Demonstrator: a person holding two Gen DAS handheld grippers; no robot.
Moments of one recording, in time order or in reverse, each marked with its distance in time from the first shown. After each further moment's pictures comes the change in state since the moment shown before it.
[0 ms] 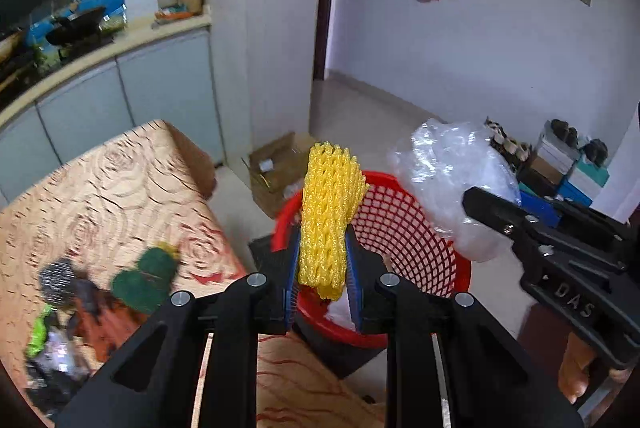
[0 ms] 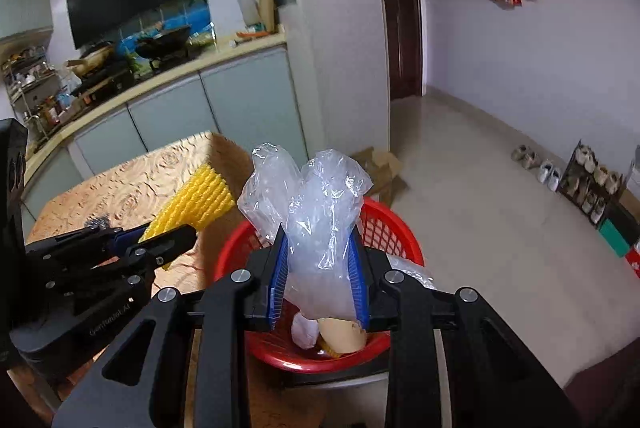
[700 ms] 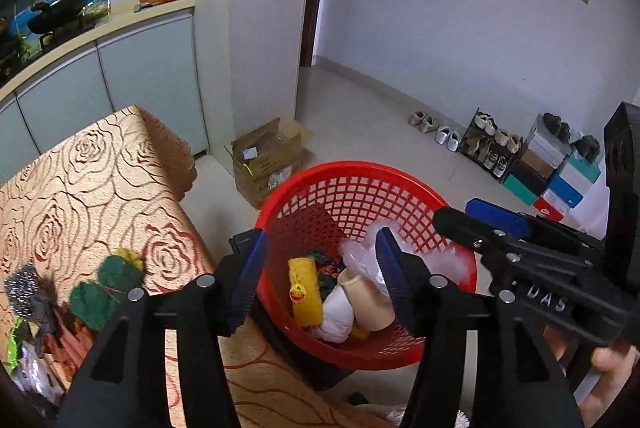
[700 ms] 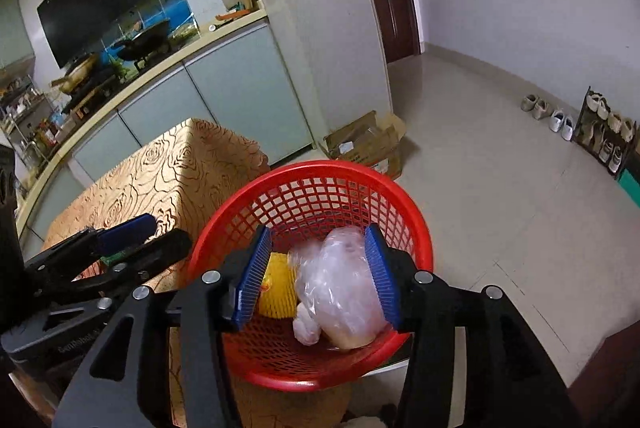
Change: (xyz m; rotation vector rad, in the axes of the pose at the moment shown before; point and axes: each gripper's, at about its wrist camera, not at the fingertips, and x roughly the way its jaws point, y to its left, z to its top) left arm 0.026 0.000 0.005 0.000 0.027 -0.041; right arm 0.039 -0.033 -0.007 0.131 0.086 0.055
